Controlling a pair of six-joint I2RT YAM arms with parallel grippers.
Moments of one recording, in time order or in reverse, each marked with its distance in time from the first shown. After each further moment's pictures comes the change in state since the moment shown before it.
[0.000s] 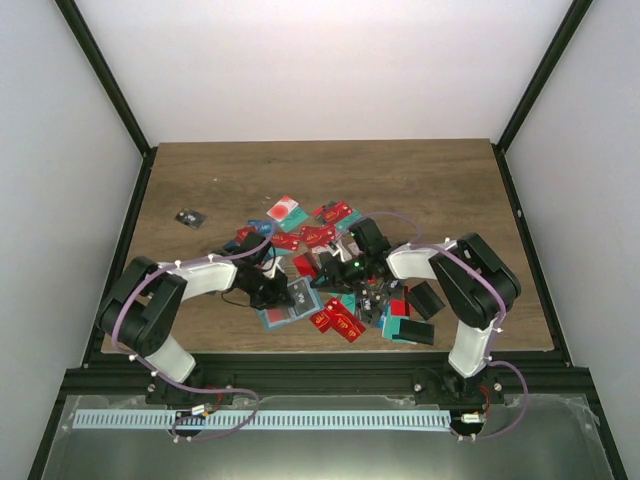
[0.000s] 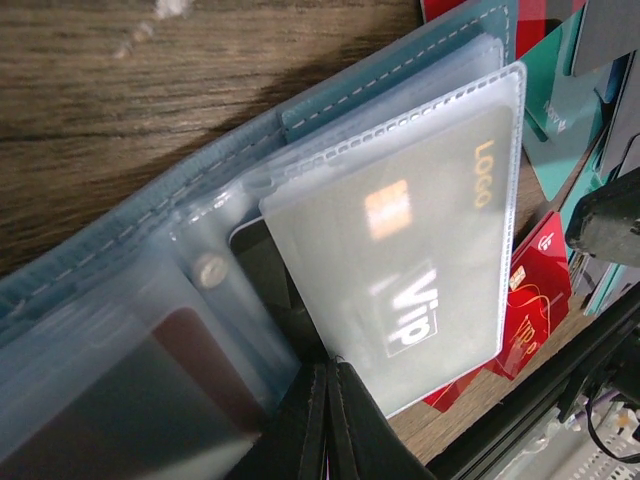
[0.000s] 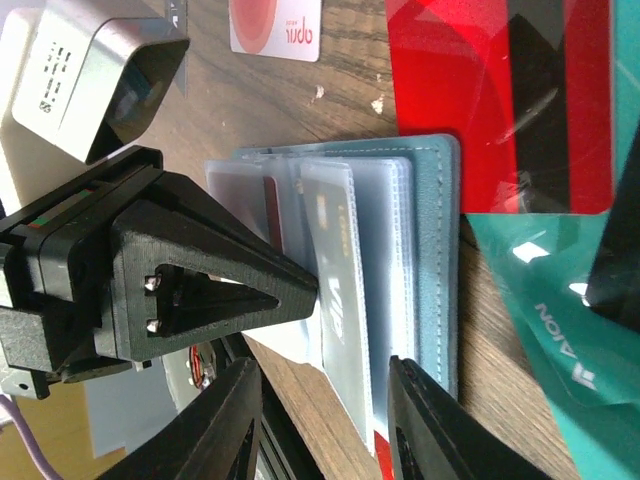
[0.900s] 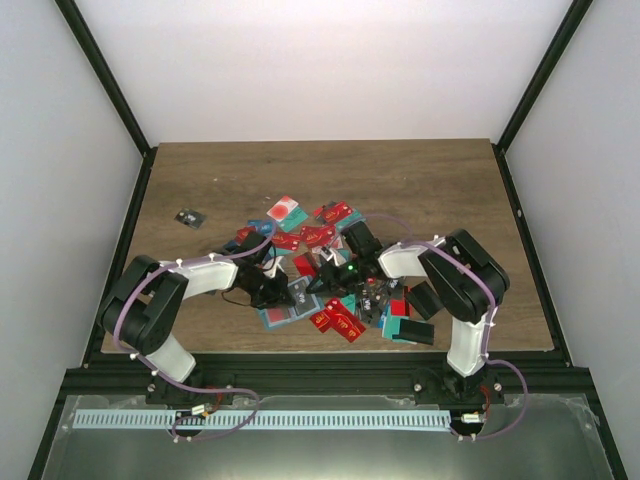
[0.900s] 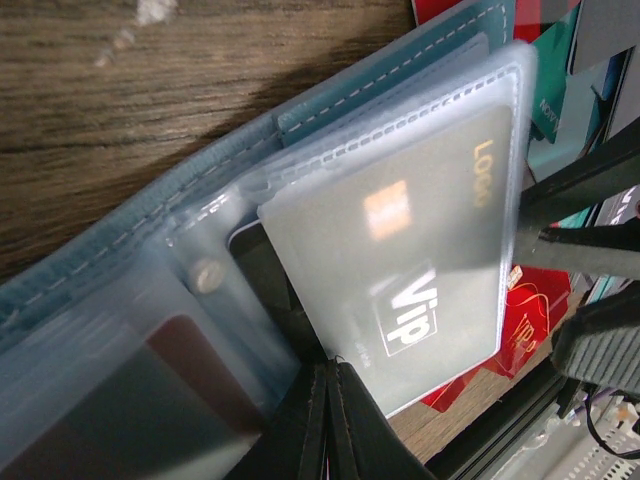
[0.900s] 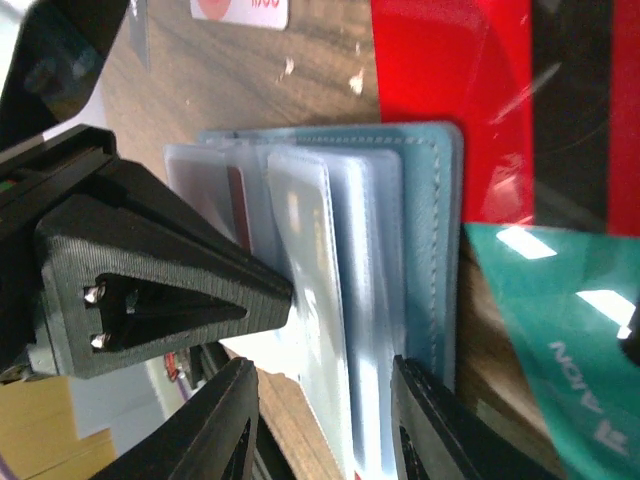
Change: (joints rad) left arm 0.000 0.014 0.006 0.006 0.010 0.011; right arm 0.035 0.067 0.035 -0.026 -0.010 -0.035
